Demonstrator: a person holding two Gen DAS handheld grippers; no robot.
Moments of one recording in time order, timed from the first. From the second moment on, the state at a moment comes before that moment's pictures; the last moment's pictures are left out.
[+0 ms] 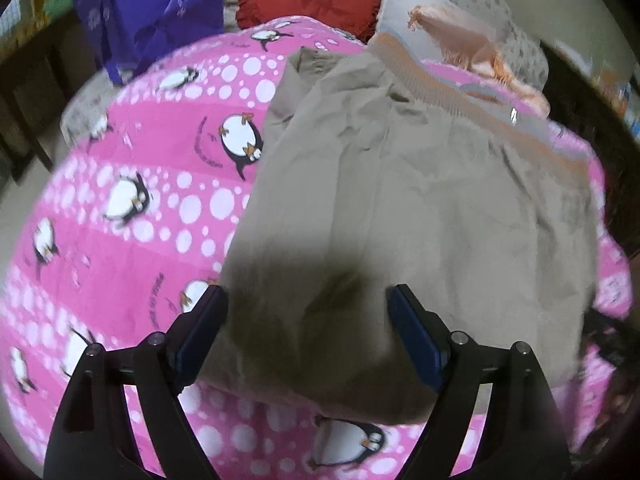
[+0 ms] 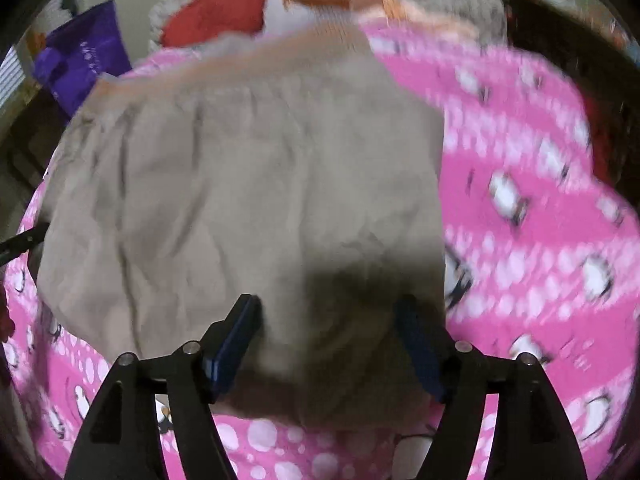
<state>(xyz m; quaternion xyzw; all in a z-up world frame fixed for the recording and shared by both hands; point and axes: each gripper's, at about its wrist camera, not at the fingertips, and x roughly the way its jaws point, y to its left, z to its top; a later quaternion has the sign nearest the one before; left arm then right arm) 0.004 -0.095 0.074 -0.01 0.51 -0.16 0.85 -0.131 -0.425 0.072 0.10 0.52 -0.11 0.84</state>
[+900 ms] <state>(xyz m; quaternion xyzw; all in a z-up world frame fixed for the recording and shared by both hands) 0.068 -0.104 0.054 -0.10 0.53 -0.24 0.81 -0.154 -0.447 0.103 0.20 0.47 -0.08 0.85</state>
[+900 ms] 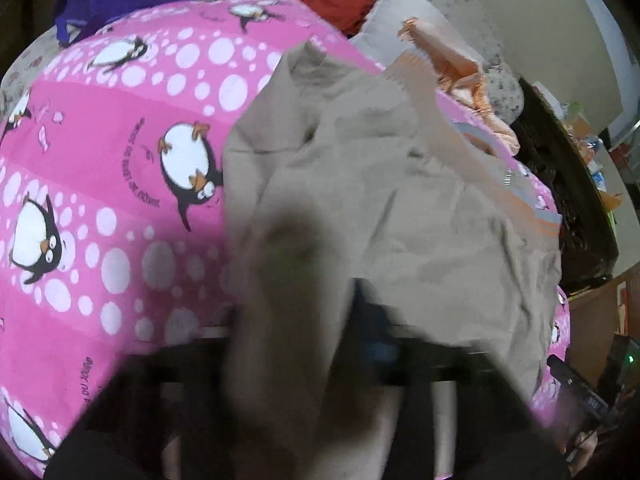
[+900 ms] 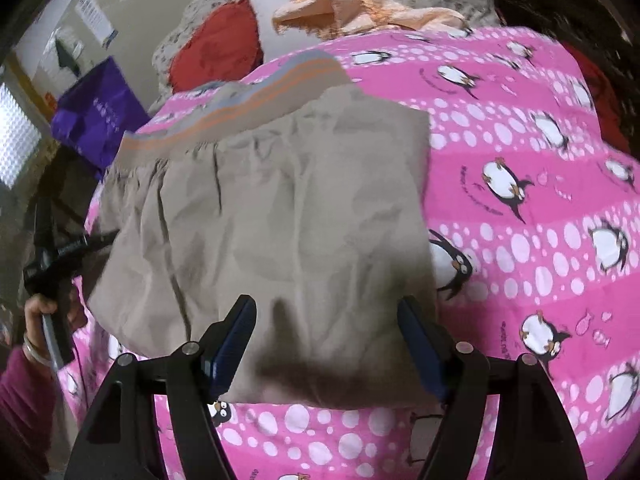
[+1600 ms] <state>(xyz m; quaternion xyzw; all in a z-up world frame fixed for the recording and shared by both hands) -0.010 -0.210 0.199 -0.09 0.50 -0.38 0.77 -0.197 -0.513 0.084 0.31 0.44 -0.10 0.84</state>
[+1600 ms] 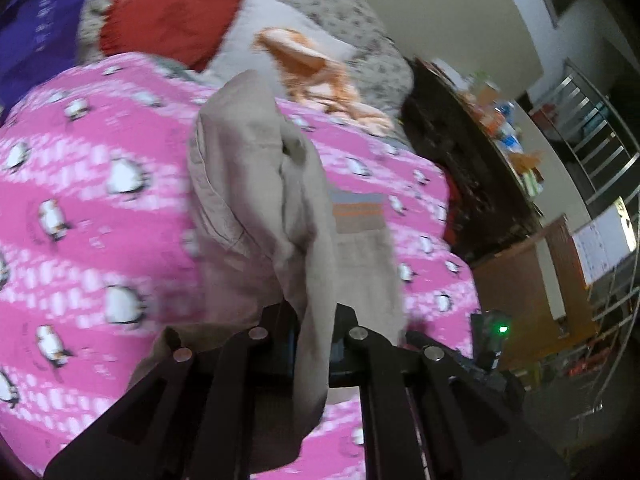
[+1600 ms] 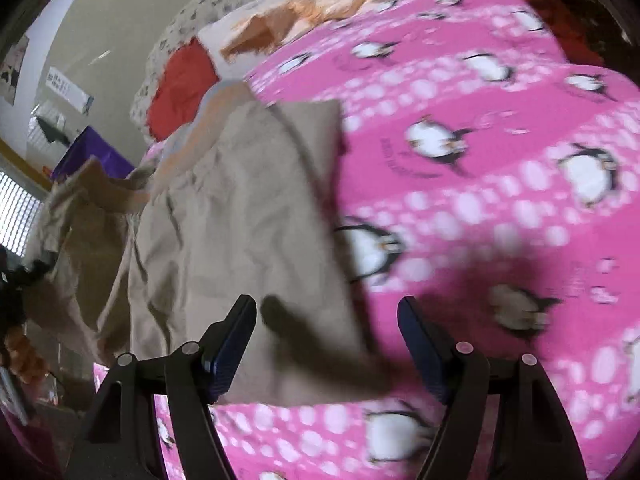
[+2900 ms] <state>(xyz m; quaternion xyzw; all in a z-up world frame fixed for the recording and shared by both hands) -0.099 -0.306 0.102 -0.01 0.54 -0.40 0.74 -0.261 -0.548 0.067 0.36 0.43 -0.14 0.81</state>
